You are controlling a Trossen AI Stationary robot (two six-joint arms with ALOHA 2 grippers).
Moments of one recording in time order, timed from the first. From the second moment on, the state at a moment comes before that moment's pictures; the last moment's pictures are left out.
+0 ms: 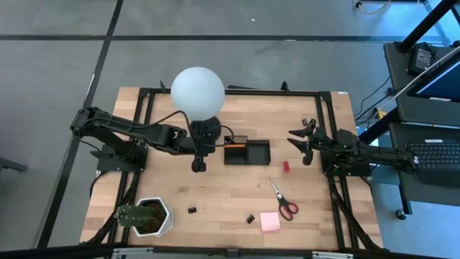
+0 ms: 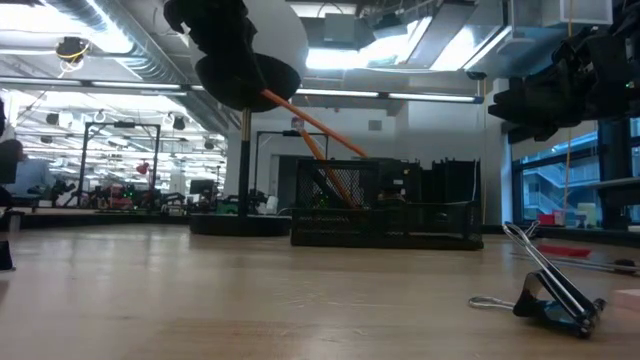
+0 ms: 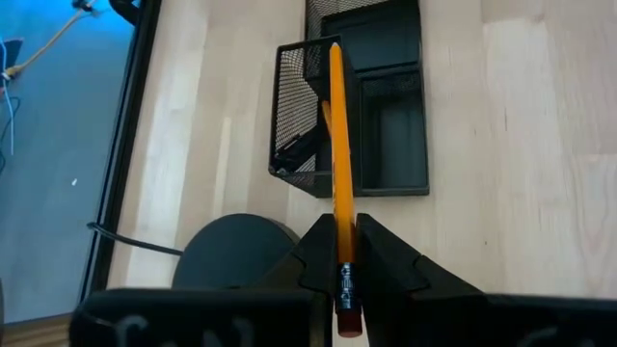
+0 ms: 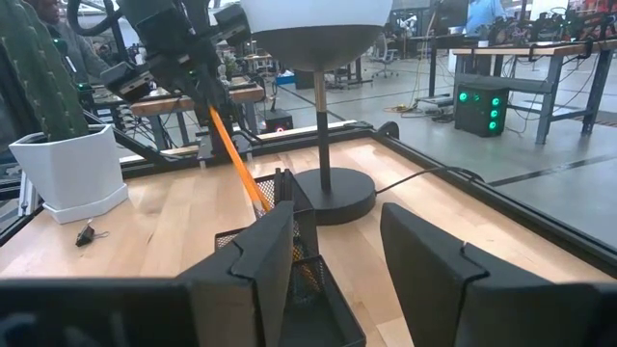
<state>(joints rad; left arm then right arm) -0.14 1.41 1.16 -0.70 -0.43 0.02 -0.12 0.04 0.01 0.05 0.14 0.10</state>
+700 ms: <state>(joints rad) -0.14 1.45 1.16 -0.71 -0.47 0.02 -0.12 0.04 0.01 0.05 0.14 0.10</state>
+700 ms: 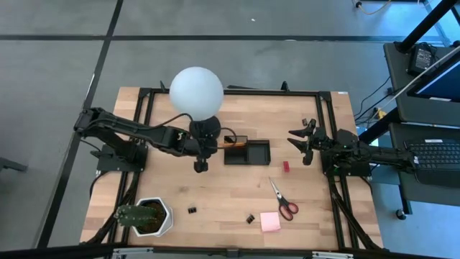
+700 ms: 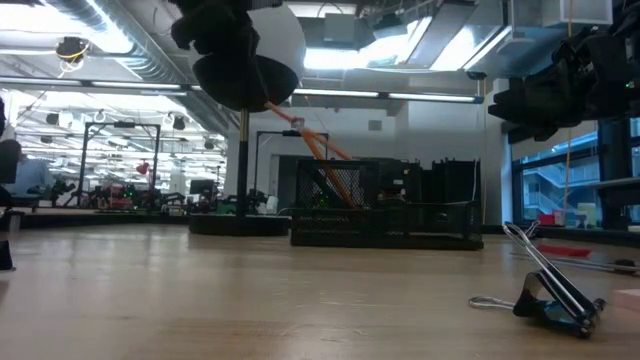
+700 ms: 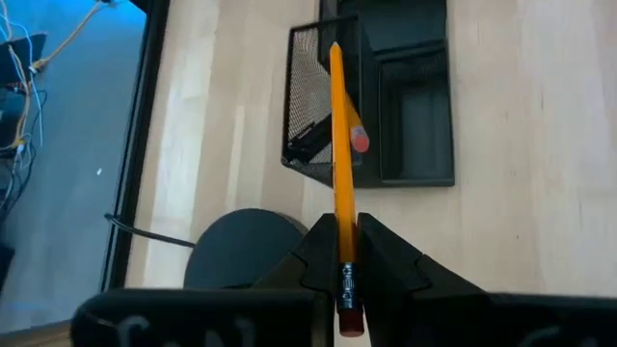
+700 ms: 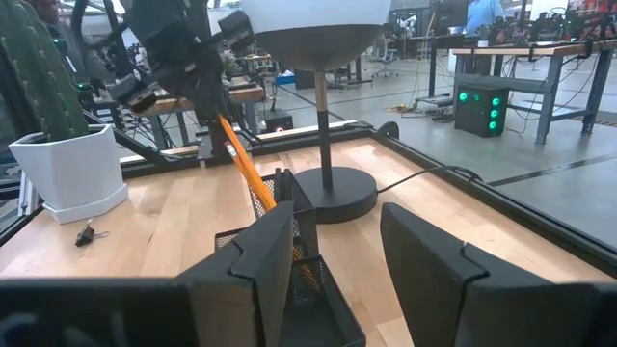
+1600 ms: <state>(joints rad) -0.18 1.60 1.16 -0.62 -0.69 0.50 -0.12 0.04 0.01 0.05 0.14 0.08</state>
